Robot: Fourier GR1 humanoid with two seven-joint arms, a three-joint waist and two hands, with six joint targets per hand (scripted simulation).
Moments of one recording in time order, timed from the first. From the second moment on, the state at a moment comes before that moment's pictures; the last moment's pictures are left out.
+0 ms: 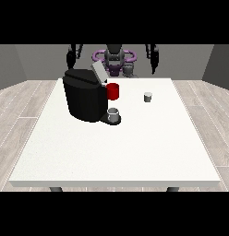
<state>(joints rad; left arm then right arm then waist) 0.03 0.08 -0.02 -1.61 0.00 -0.02 -0.01 -0.01 -0.09 0.00 -1.55 -0.01 -0.01 -0.01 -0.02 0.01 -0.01</state>
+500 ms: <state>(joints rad) 0.11 0.10 -0.01 -1.61 0.04 -0.11 -0.16 0.03 -0.06 -0.06 -1.53 -0.02 -0.06 -0.07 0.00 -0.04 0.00</state>
